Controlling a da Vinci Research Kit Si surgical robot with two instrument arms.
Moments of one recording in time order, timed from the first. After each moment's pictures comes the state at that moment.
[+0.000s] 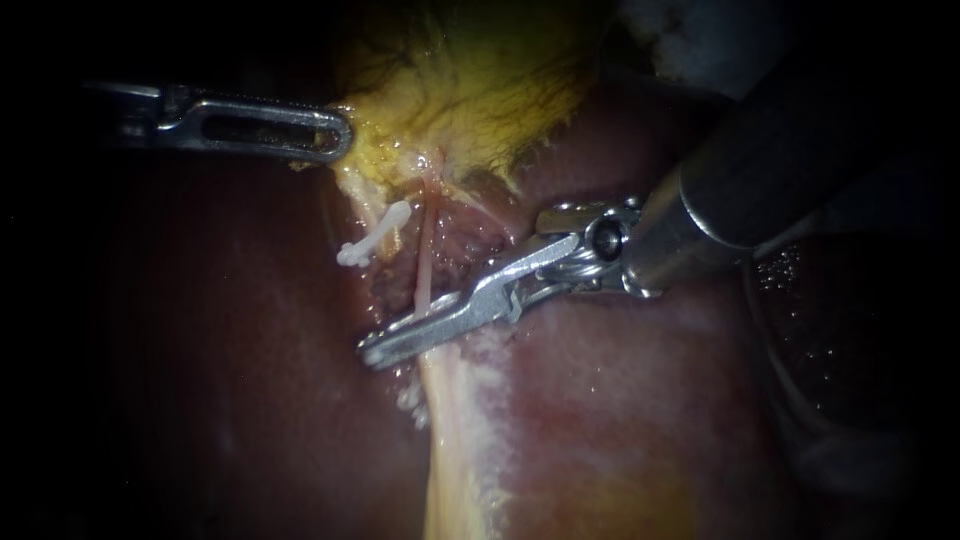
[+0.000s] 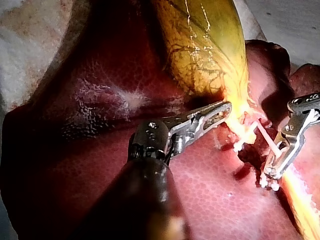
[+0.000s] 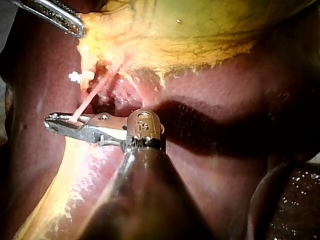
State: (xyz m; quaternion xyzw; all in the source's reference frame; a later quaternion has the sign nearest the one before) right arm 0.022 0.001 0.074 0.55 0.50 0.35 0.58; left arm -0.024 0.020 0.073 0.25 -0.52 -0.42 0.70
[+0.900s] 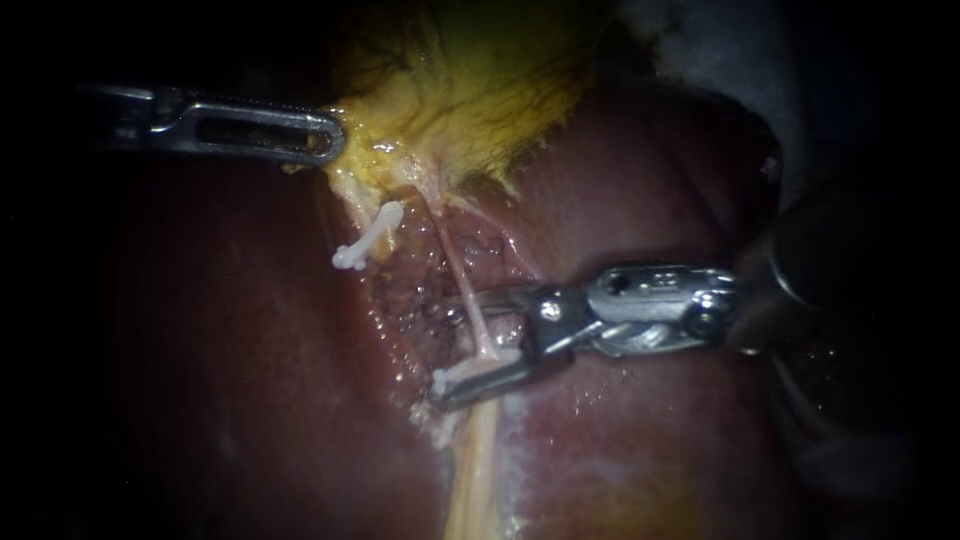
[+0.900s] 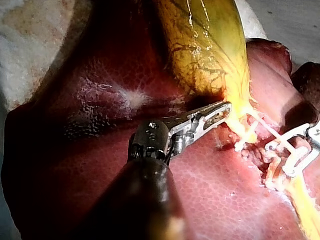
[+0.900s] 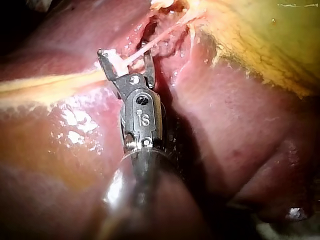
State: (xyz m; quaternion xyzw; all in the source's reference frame) right arm 0.017 -0.003 0.069 0.20 0.51 0.21 0.81; left arm -0.024 0.020 0.073 0.25 -0.52 -0.41 0.70
